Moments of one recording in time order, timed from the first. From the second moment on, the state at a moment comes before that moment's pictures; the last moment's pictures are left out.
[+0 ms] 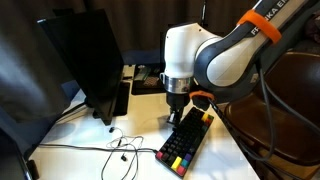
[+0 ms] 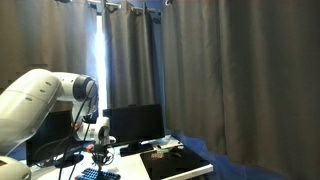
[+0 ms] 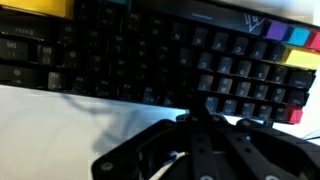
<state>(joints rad) 0.62 0.62 0.23 -1.89 -0.07 2.53 0.22</state>
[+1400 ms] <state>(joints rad) 0.62 0.59 0.22 -1.86 -0.07 2.52 0.22</state>
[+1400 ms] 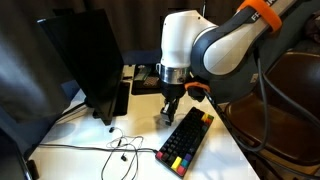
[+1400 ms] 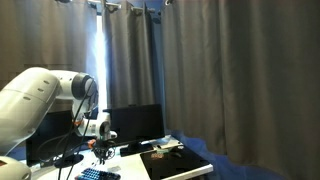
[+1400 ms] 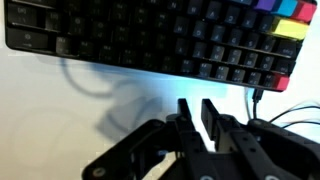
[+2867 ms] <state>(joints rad) 0.47 0.01 0.36 -2.03 0.02 2.18 0.02</state>
